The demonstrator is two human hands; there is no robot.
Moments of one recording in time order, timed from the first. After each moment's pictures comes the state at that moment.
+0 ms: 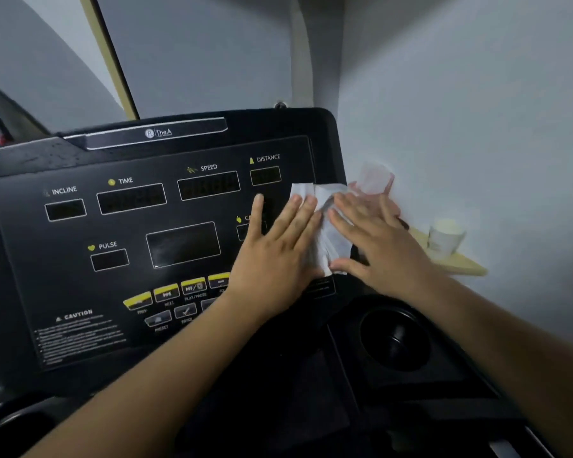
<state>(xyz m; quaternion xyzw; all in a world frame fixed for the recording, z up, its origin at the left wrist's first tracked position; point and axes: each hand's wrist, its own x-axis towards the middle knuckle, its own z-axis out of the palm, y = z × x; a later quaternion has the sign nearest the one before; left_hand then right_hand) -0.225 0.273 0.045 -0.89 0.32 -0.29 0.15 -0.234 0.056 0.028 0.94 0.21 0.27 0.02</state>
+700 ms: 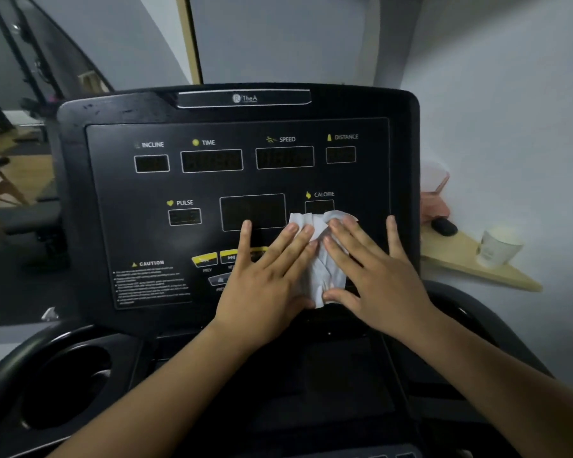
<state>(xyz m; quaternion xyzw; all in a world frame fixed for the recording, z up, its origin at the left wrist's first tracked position) -0.270 0.370 0.003 -0.92 0.28 -0.27 0.11 -0.263 0.153 0.002 0.93 0.26 0.26 0.09</state>
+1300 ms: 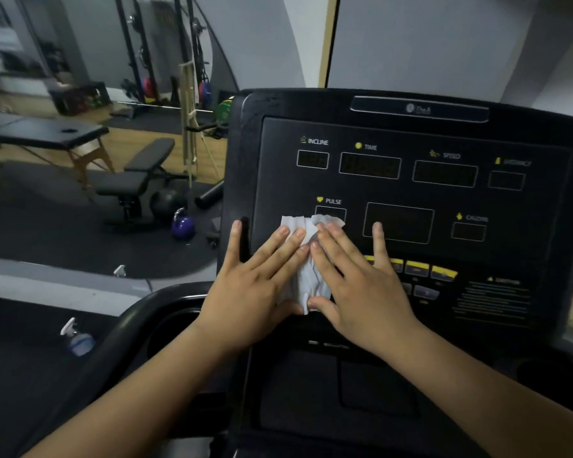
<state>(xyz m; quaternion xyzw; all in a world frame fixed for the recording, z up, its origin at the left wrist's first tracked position) -0.300 0.545 -0.006 -0.93 0.19 -0.30 0.09 -0.267 0.343 0.012 0.90 0.34 0.26 0.09</state>
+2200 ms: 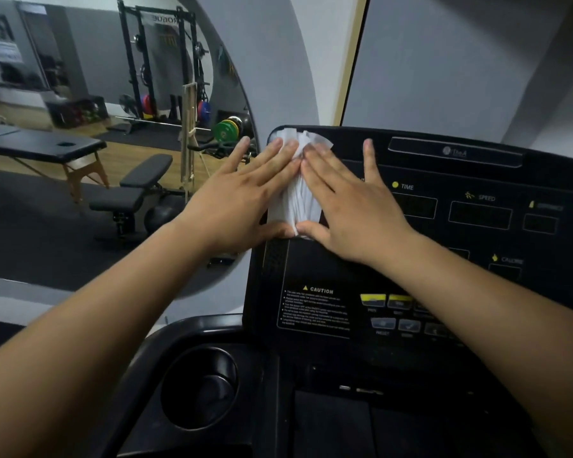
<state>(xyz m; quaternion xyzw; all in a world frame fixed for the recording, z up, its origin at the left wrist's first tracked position) -0.221 0.632 0.116 -0.91 0.23 -0.32 0.12 -0.204 0.428 0.138 0.89 0.32 0.27 0.16</state>
